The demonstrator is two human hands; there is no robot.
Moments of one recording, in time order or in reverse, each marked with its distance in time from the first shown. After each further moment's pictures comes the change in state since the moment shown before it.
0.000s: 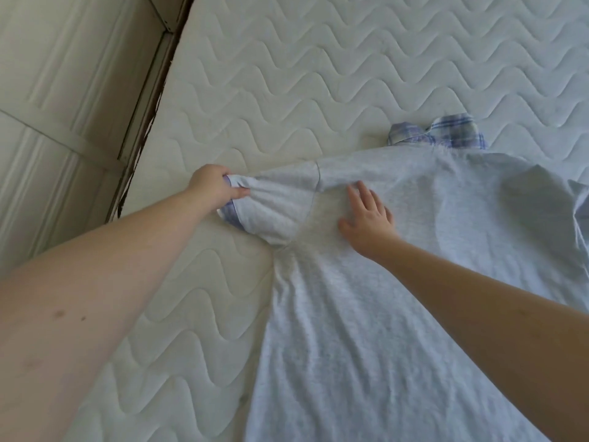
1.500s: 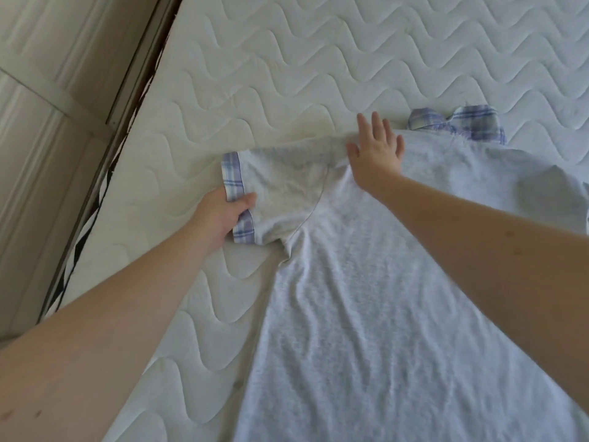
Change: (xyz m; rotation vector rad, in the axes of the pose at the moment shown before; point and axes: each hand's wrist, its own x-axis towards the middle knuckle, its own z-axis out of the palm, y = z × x) left_hand -0.063 -0.040 0.060 -0.867 -0.097 -0.173; right_hand 0.073 -0.038 -0.033 -0.102 0.233 0.053
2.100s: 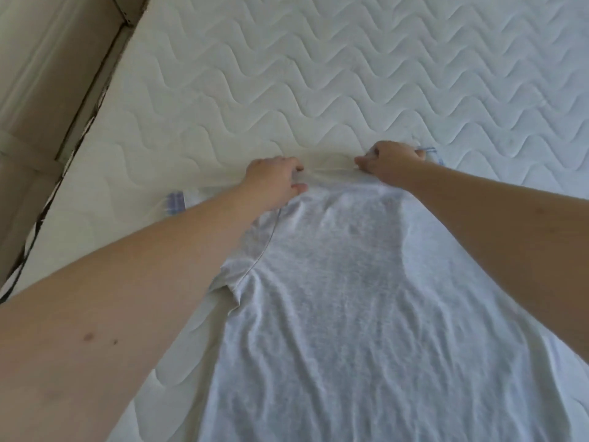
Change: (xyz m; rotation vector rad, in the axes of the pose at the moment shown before) left_hand 0.063 0.122 0.144 1.156 -0.181 0.607; right_hand 0.065 0.090 -0.084 -0.260 -0.222 0.134
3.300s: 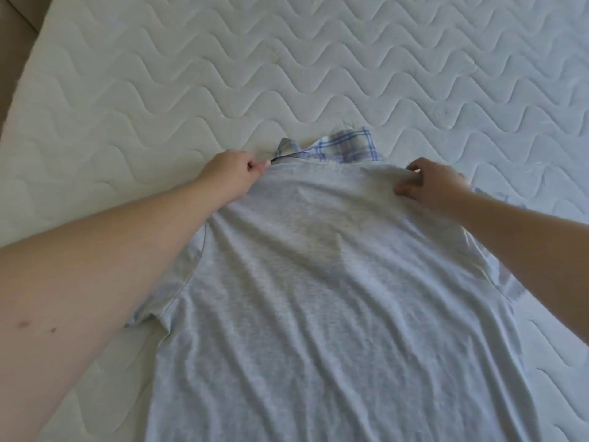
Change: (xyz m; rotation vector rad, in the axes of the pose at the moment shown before) left_hand 0.057 0.047 0.024 -0.056 0.021 -0.039; right_hand -0.023 0.210 0.055 0.248 0.142 0.083
